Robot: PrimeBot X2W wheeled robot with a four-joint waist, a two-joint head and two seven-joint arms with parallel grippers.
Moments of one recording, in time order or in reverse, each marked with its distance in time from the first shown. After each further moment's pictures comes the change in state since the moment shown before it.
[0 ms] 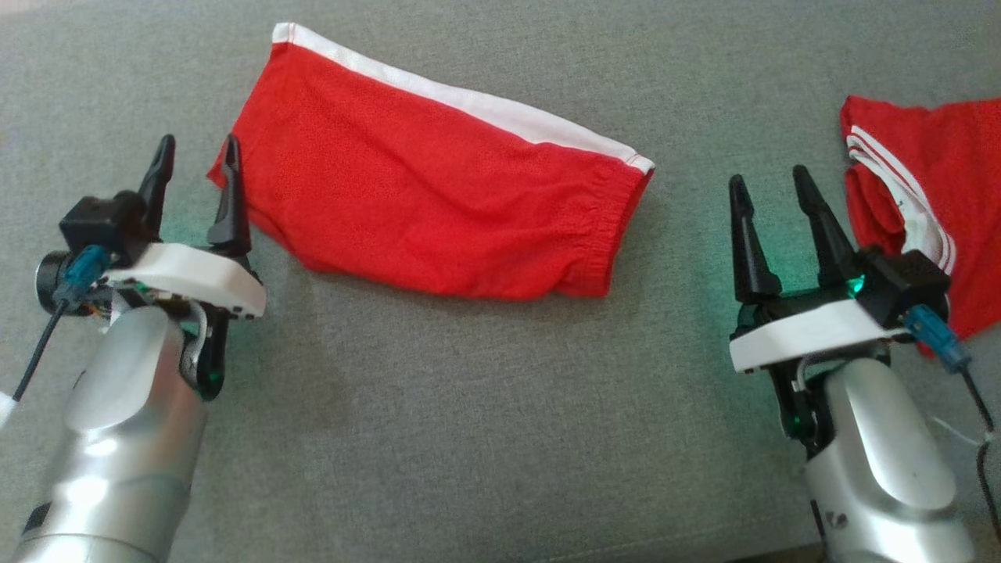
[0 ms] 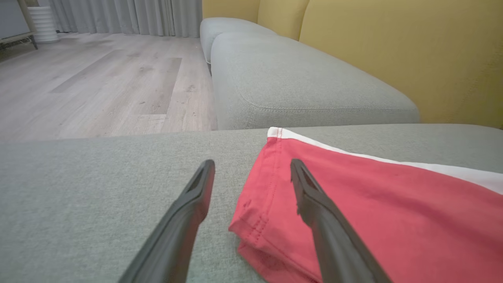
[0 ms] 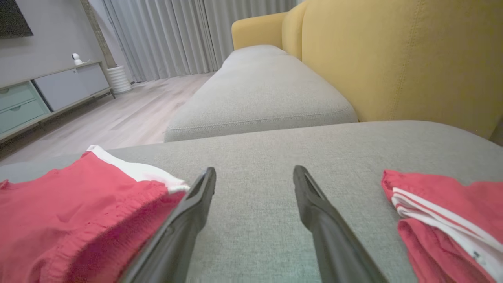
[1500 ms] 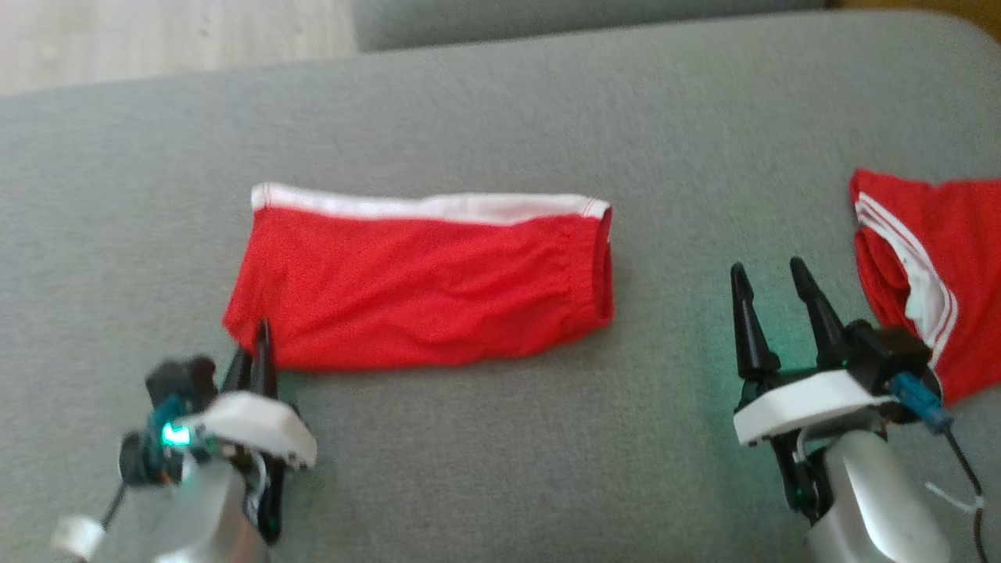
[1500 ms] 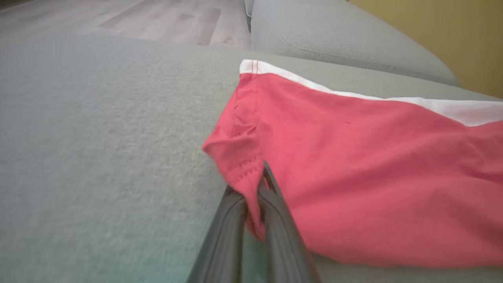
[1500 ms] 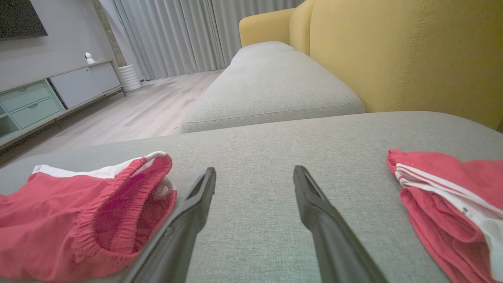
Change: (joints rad) left arm 0.237 -0.151 0.171 0.149 0.097 -0.013 -0.004; right arm 0.131 0.011 -0.043 0.058 -0.025 0.000 0.000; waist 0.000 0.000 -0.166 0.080
